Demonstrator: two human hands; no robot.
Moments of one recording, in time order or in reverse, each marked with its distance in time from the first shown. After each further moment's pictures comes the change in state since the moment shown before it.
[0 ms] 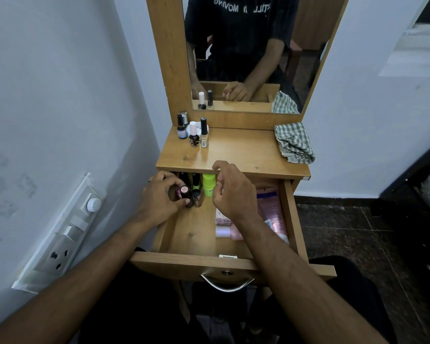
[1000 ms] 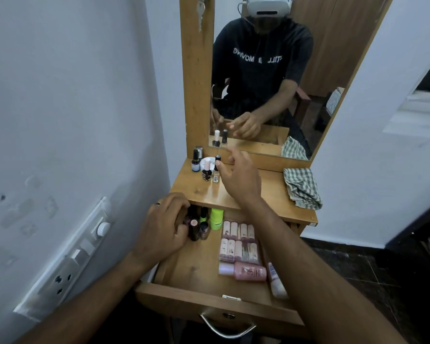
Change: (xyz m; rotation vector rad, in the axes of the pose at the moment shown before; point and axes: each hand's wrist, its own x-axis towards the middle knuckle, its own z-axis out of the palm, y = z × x) left_hand -0.014 0.030 -0.029 0.119 0.218 0.320; right_hand 0.124 -0.009 -0.012 0.083 0.058 0.093
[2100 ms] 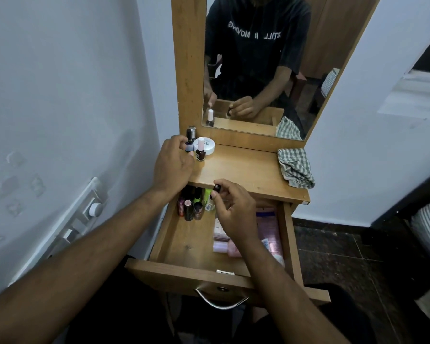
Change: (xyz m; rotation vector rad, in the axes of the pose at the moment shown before) left_hand 0.090 -0.006 0.032 -0.180 0.161 -0.319; right_hand -0.128 0.020 0.006 0.274 0.098 -0.125
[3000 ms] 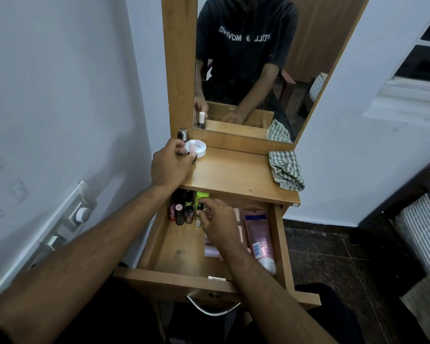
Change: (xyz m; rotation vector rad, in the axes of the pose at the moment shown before) left_hand 0.014 0.003 0.023 -0.045 0.058 -0.172; right_hand -0.011 0.019 0.024 -0.213 -0.310 0.184
